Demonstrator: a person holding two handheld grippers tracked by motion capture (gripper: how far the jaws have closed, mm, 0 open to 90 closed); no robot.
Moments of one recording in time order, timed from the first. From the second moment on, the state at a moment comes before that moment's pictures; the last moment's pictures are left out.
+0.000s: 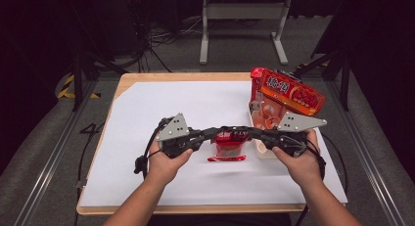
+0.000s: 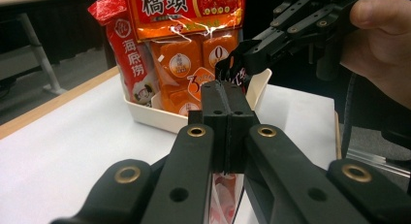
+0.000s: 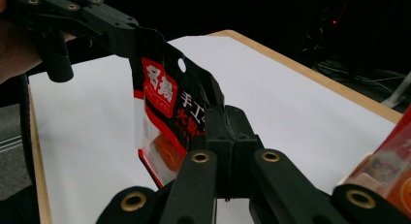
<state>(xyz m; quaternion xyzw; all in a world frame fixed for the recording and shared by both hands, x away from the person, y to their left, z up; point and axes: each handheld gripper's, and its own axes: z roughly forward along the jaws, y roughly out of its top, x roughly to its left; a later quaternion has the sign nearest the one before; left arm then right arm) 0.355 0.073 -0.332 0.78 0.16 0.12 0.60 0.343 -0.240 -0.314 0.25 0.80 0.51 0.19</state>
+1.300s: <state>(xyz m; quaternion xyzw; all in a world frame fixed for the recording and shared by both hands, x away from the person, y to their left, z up) 0.383 0.015 -0.315 0.76 0.14 0.12 0.62 0.341 -0.288 -0.285 0.26 0.77 0.51 0.29</state>
